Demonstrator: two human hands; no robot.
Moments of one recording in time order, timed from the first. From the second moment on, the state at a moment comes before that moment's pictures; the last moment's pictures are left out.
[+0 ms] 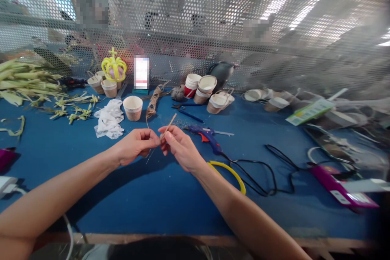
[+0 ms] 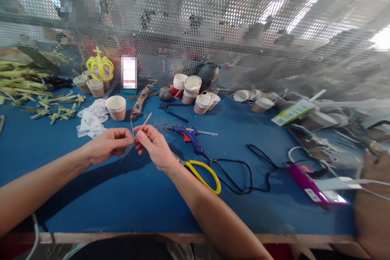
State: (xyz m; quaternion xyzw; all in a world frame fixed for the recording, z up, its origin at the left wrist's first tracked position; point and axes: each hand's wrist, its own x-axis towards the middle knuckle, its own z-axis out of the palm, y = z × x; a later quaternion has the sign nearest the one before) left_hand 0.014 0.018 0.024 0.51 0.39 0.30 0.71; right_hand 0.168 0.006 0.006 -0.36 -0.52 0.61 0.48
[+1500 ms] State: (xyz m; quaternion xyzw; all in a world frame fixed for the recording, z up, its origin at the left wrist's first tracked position) left_hand 0.009 0.020 0.025 0.70 0.43 0.24 0.52; right_hand 0.172 0.008 0.009 -0.44 -0.61 0.50 0.42
